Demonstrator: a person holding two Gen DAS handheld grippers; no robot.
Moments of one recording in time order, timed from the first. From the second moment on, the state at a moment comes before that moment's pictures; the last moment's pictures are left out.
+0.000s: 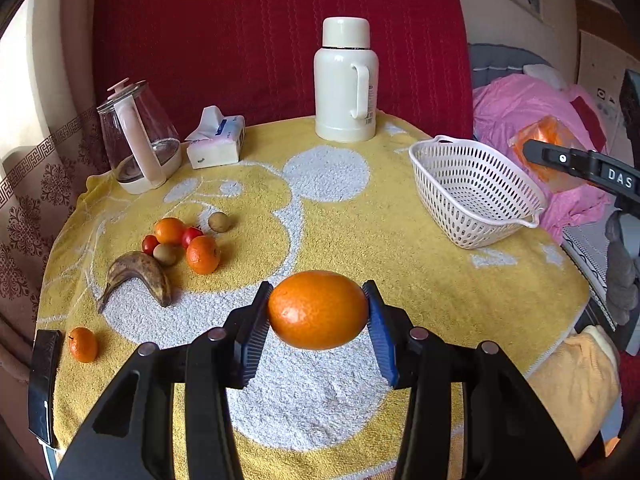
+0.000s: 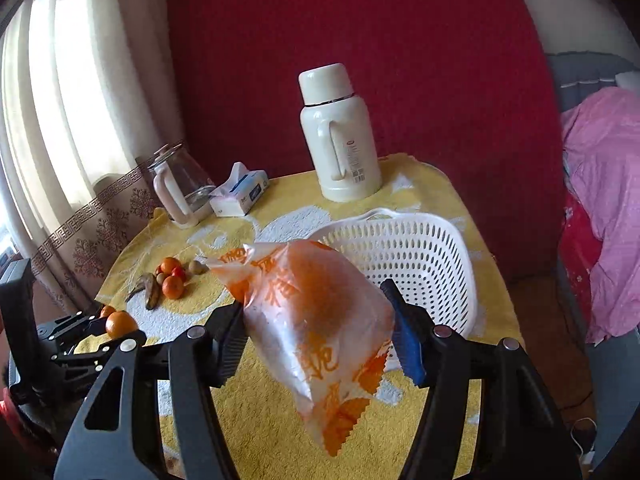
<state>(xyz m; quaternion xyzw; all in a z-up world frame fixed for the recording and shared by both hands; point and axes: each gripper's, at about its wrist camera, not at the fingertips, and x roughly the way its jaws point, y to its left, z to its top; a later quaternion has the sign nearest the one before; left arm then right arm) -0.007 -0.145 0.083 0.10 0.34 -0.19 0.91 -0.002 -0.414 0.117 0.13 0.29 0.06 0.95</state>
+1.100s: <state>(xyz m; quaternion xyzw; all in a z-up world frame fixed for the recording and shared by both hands) 0.055 -0.292 0.086 0.08 0.32 -0.33 0.88 -0.017 -0.470 0.080 0.20 0.18 -0.17 0.95</state>
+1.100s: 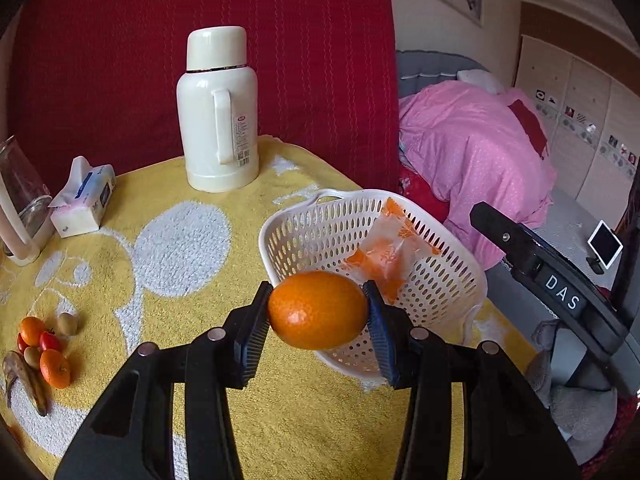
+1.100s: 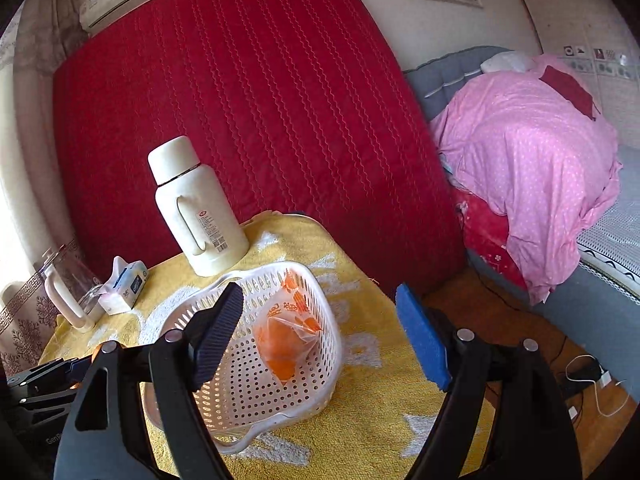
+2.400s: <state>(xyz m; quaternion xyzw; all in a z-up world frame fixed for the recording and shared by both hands) 0.043 -0.187 0.084 0.05 0.30 -0.21 0.93 -0.020 -0.463 0.079 0.14 0.17 -0.24 0.95</state>
